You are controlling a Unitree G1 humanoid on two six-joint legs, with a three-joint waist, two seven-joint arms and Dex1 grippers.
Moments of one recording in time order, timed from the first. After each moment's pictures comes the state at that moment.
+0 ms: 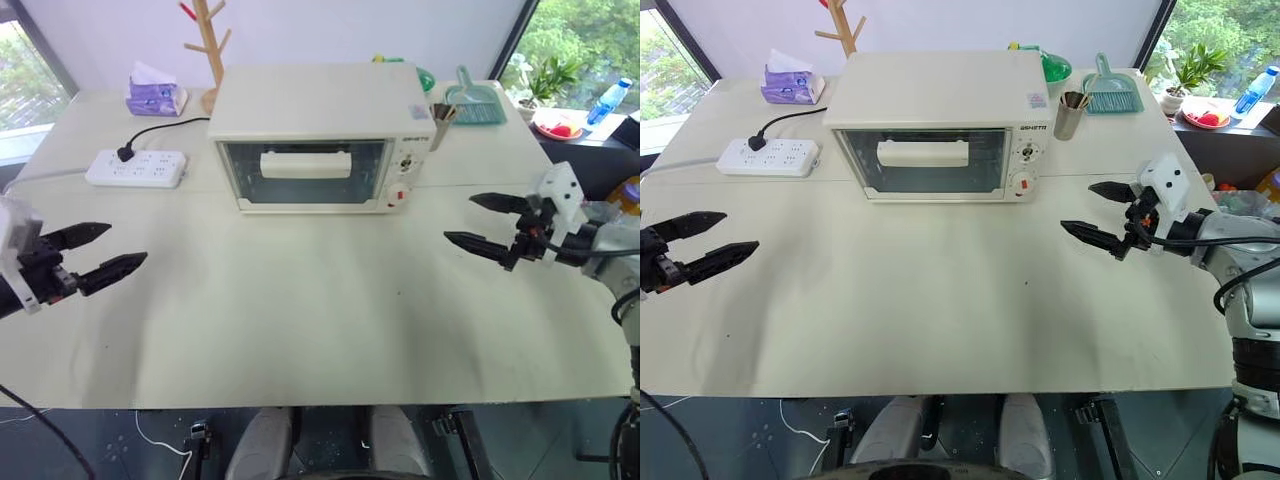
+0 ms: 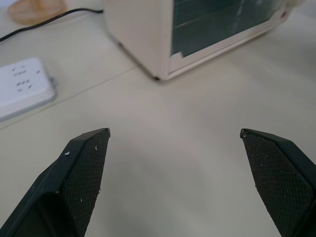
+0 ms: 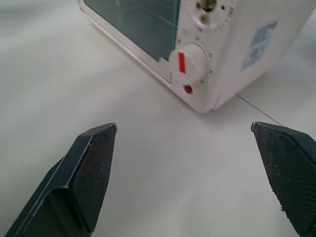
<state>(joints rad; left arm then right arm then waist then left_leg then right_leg) 0.03 0.98 0.65 -0.21 -0.70 0.66 -1.00 -0.35 -0.87 -0.24 -0.11 0.49 0.55 1.00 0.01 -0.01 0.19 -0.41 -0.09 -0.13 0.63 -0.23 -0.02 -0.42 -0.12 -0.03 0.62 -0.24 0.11</state>
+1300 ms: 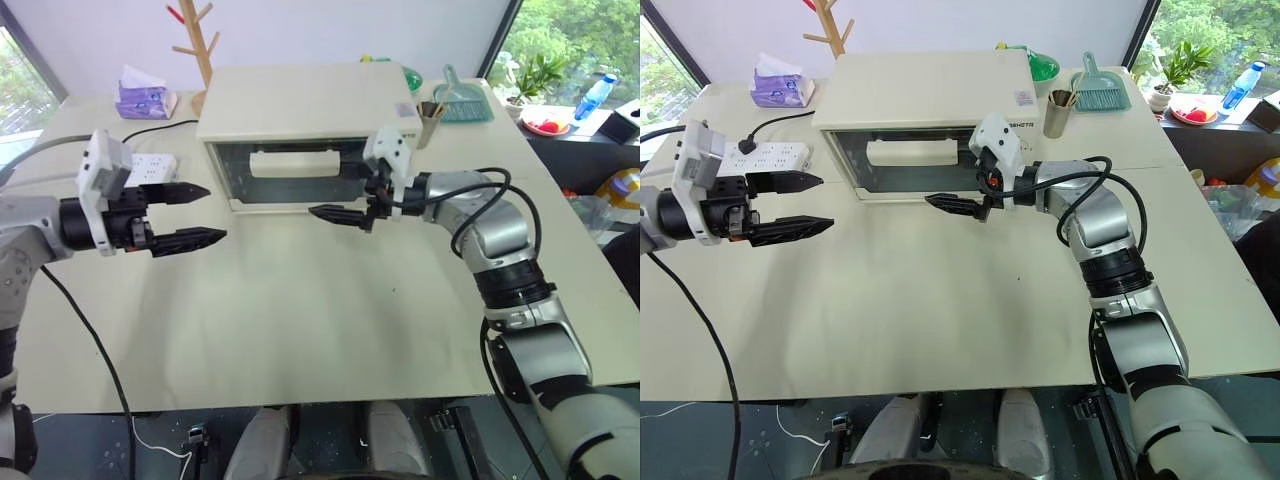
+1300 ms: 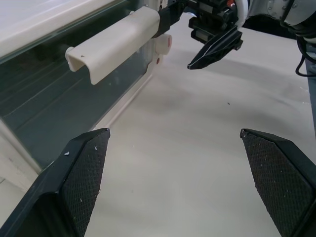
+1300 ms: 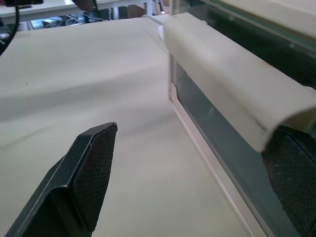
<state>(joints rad) -0.45 1.00 0.23 -0.12 -0.73 0.69 -1.17 -0.87 -0.43 0.17 0.19 0.33 0.48 1.01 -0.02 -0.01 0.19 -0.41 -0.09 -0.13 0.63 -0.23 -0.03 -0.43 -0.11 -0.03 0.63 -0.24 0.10</state>
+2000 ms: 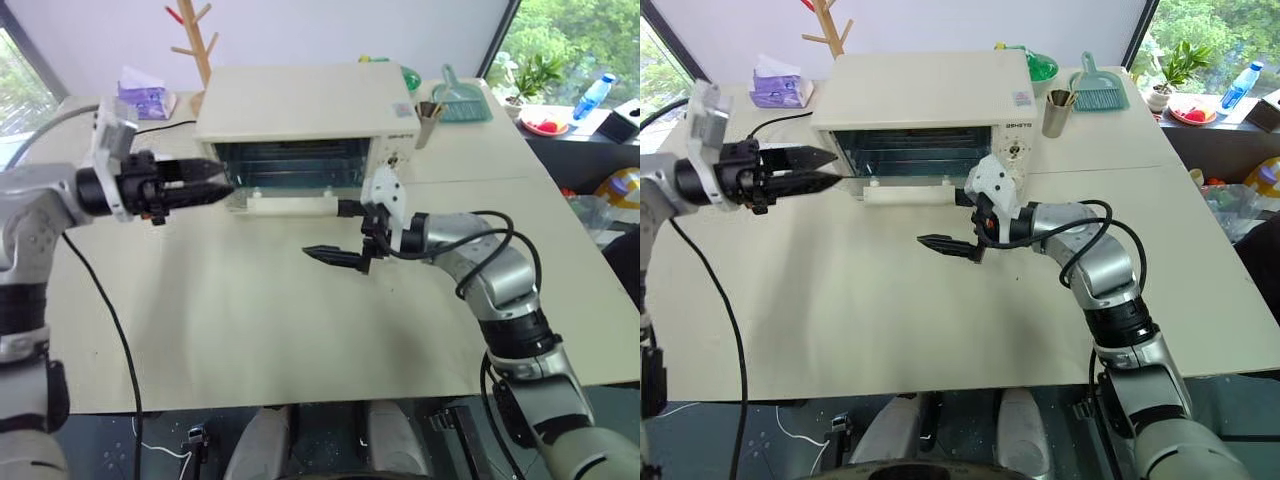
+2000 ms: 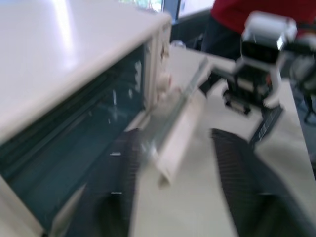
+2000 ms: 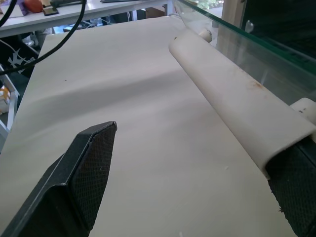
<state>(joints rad) -0.73 0.89 0.13 0.11 -0.68 0.70 -1.23 -0.62 -0.41 0.17 -0.16 0.38 0.61 0.93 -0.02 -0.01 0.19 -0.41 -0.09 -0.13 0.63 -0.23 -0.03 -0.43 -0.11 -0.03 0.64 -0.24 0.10</state>
